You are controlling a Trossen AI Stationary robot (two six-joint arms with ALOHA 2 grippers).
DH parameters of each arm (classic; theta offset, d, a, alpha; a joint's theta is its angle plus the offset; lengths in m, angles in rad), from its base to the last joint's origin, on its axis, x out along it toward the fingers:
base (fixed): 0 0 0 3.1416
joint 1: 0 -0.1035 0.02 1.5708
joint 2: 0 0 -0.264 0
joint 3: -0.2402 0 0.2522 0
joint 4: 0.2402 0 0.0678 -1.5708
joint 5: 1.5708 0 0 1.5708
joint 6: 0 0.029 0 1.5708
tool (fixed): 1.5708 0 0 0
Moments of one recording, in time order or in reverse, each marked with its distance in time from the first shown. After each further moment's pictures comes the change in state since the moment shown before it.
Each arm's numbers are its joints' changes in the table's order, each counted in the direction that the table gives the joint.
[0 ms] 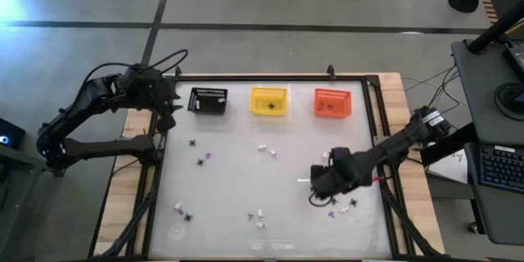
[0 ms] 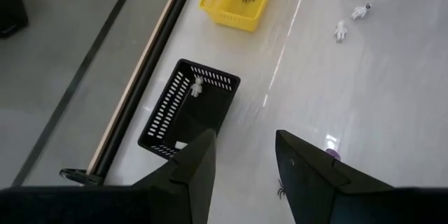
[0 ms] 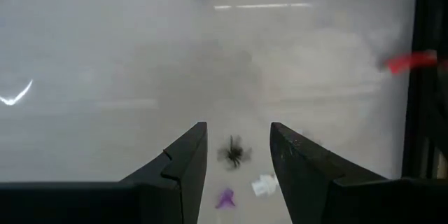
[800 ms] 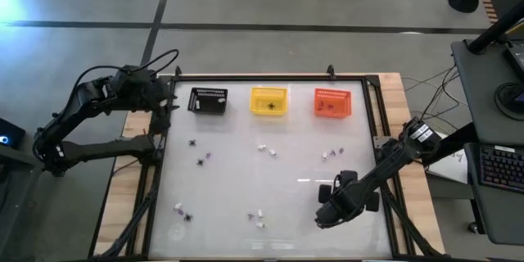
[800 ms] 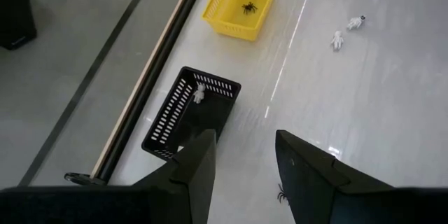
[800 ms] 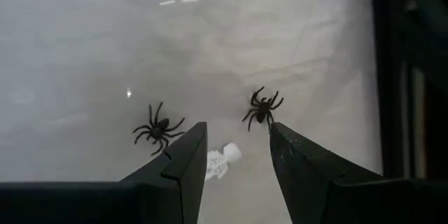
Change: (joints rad) left arm 0.000 -0.051 0.000 0.001 0.004 0.000; right arm -0.166 0.160 0.070 -0.080 -0.175 0.266
